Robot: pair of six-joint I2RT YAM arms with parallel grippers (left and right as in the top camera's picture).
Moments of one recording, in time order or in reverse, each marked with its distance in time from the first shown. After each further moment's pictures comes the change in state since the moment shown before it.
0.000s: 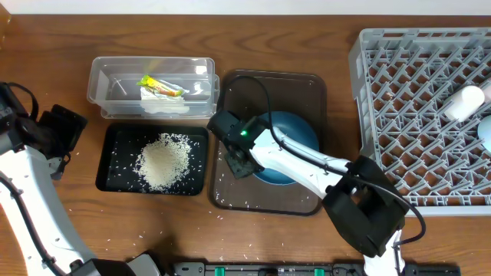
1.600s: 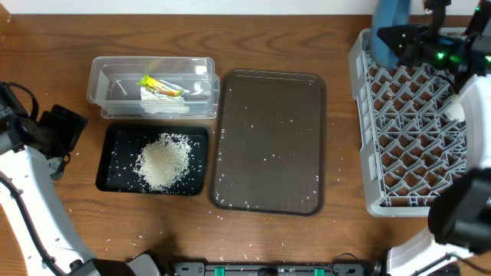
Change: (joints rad) left arm 0.000 0.000 0.000 0.000 0.000 0.000; right arm -1.121 -0.200 0.144 0.426 -1.127 -0.483
